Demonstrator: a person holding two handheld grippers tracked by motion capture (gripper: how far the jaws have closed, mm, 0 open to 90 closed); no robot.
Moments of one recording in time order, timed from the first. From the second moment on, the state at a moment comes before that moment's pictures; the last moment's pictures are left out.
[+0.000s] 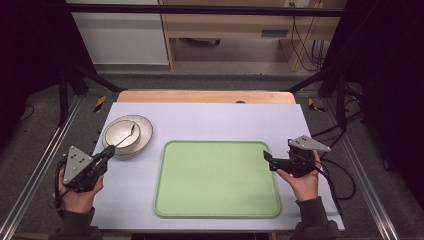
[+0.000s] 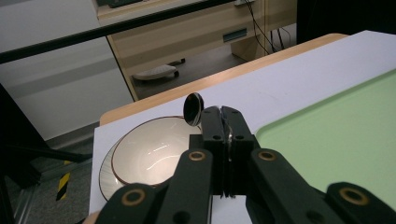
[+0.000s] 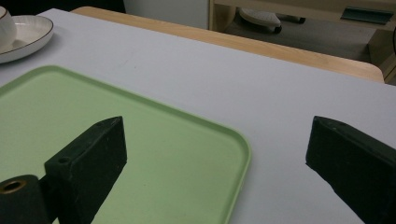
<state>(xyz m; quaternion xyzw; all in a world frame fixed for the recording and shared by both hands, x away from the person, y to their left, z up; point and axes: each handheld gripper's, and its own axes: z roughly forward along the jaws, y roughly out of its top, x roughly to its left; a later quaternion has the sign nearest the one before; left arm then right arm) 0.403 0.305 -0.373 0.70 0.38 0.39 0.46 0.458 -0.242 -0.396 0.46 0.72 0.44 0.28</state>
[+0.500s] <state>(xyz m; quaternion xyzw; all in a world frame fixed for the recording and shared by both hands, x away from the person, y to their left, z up) 0.399 0.290 -0.371 0.71 0.36 0.38 0.46 0.458 -0.243 -0.396 0.46 0.72 0.44 0.28</state>
